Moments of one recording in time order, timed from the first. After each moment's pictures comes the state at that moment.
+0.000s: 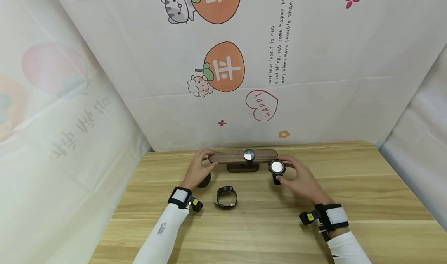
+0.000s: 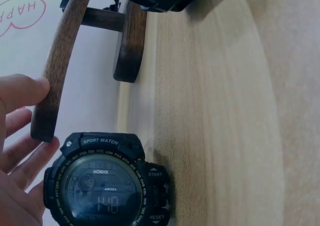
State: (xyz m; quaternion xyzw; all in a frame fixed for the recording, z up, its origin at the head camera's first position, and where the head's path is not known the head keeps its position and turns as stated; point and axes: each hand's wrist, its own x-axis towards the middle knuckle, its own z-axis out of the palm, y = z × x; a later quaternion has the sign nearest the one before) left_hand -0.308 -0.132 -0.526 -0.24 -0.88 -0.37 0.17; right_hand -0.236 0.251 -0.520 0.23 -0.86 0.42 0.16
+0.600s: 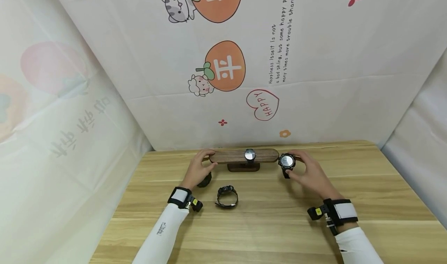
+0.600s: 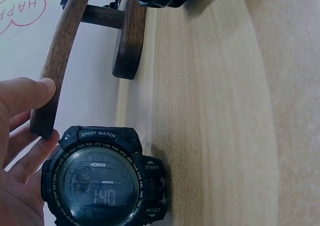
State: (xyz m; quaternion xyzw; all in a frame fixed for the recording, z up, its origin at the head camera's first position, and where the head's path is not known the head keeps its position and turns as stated) left_hand -0.310 -0.136 -0.529 -0.25 -0.87 -0.39 0.16; right_hand -0.248 0.276 -0.518 0.21 -0.87 0.41 0.18
